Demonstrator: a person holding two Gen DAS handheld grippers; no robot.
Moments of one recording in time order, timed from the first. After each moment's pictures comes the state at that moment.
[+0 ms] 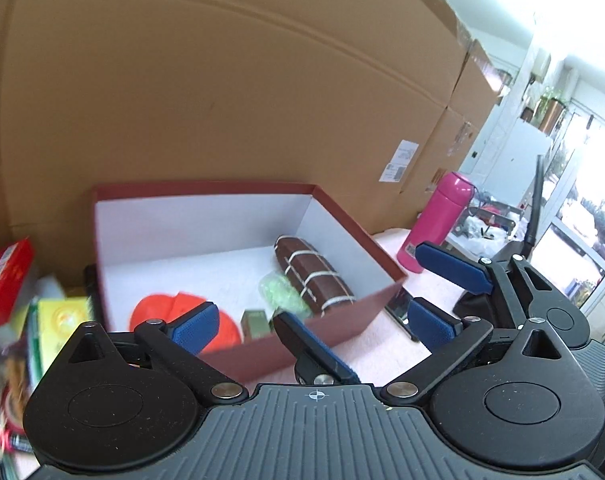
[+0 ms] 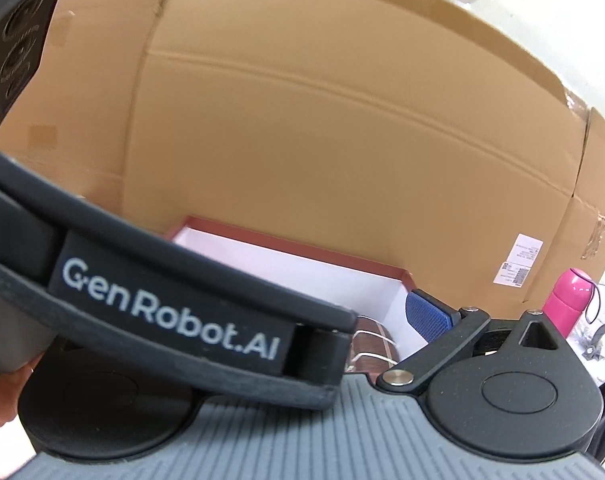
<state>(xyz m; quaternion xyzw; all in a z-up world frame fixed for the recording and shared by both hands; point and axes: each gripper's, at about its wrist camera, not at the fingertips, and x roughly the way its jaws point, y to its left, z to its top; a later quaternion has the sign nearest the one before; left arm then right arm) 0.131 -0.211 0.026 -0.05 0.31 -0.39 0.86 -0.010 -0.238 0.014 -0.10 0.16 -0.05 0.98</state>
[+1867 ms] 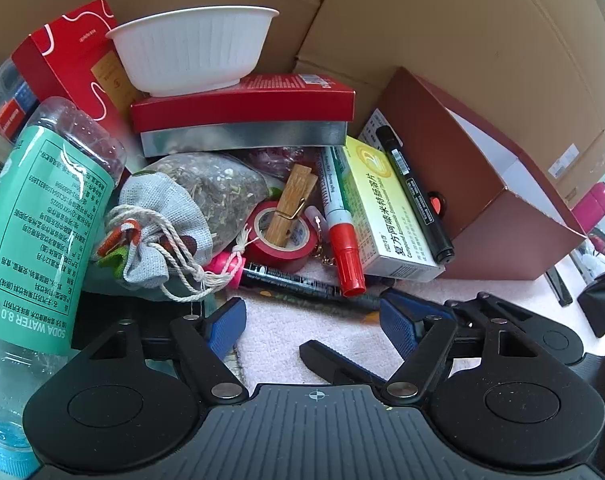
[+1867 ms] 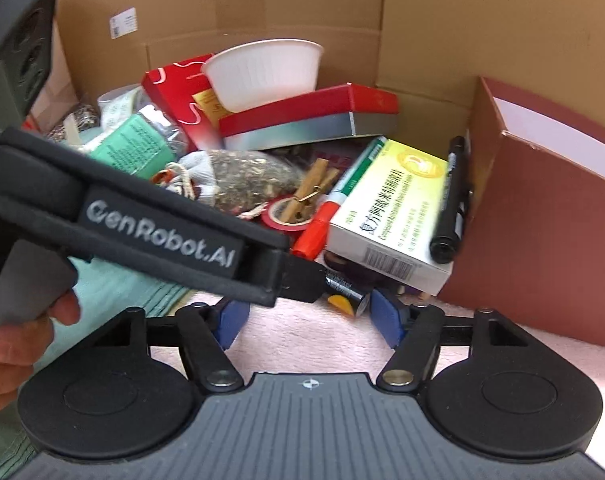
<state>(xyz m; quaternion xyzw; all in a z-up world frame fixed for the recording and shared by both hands) 0.152 -0.043 -0.085 -0.12 0.41 -0.22 0.88 0.104 -0.151 -0.107 -0.07 0.31 0.19 0.93</state>
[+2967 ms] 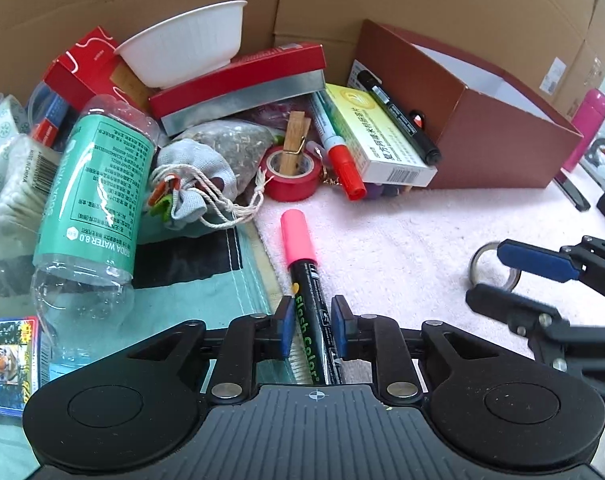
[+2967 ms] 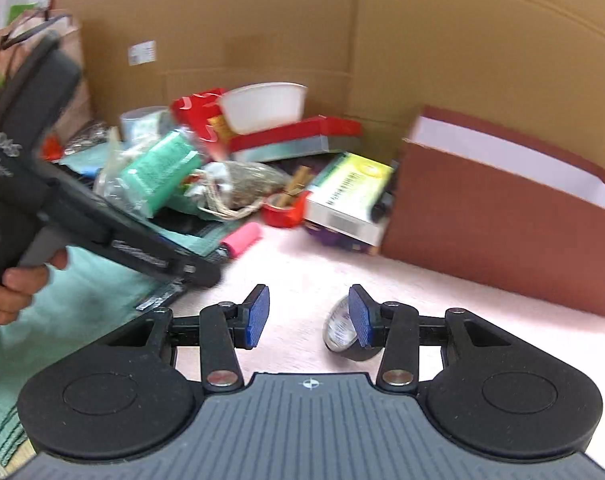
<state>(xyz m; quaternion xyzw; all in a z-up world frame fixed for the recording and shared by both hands) 0.097 -0.039 -0.081 0.01 0.42 -0.22 0.88 0.002 -0.205 -0.088 -0.06 0.27 0.15 0.95</state>
